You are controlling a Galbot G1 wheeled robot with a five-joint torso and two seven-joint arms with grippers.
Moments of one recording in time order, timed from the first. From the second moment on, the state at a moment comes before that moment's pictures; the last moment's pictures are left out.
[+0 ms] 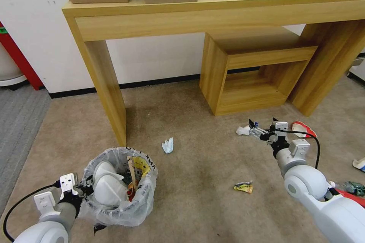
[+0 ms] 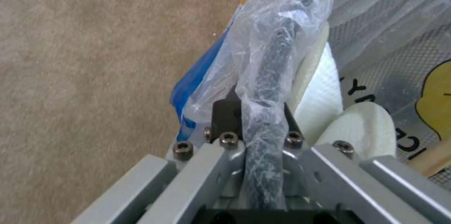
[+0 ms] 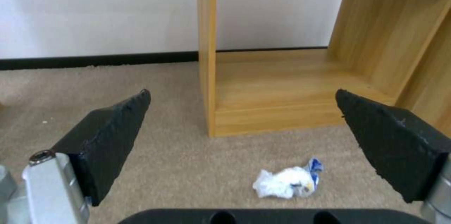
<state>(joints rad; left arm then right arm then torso) 1.67 -1.33 -0.84 -2.20 -0.62 0.63 -0.20 -1.19 0.77 0.29 1.88 0.73 -0.07 0.33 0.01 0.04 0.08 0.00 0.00</state>
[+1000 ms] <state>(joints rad) 1.67 -1.30 -0.83 -2.21 -0.67 0.66 -0.22 -1.17 0.77 0.28 1.87 0.74 -0.05 0.30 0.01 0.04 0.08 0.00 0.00</state>
